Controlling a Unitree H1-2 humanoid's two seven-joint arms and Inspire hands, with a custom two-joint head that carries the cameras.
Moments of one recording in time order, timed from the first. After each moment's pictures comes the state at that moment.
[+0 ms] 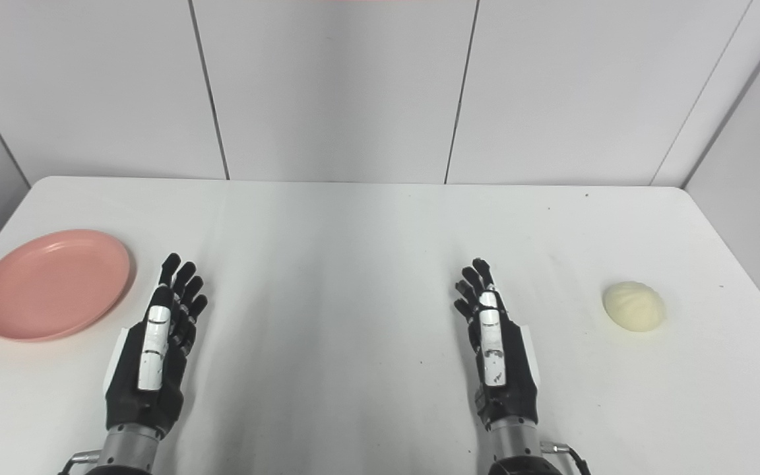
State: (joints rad) left arm 0.04 -0.08 -0.05 -0.27 -0.11 0.10 -0.01; right arm 0.02 0.01 -0.01 -0.24 0.11 0.07 -0.03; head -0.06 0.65
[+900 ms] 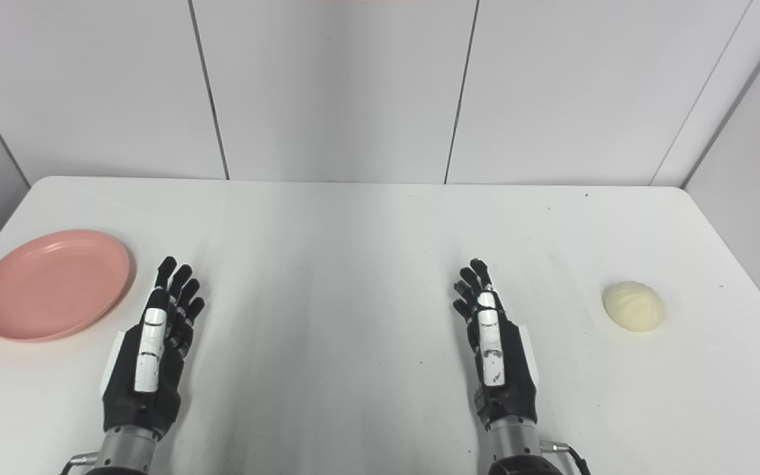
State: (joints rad) left arm 0.04 -0.08 -0.03 -0.25 -0.13 0.09 -0.02; right arm 0.01 0.01 -0.01 -0.23 0.11 0.07 -0.02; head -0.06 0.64
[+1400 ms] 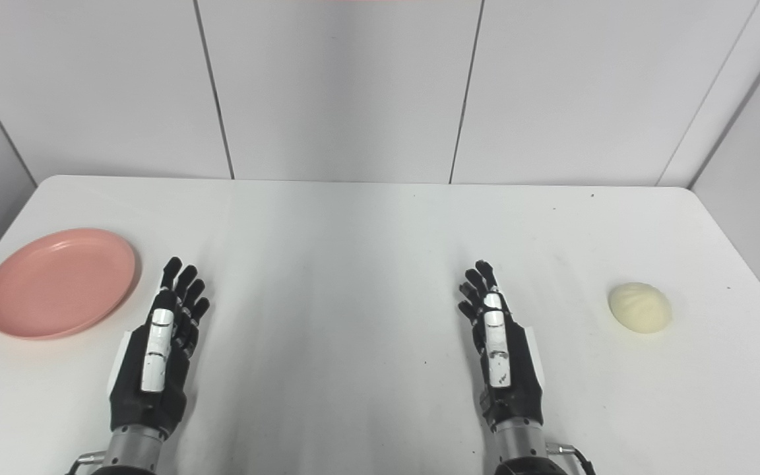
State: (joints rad) left arm 0.04 -0.09 -0.05 -0.21 -0.11 0.04 -0.01; right arm 0.02 -0.01 -0.03 -0.21 0.15 0.07 -0.01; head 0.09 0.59
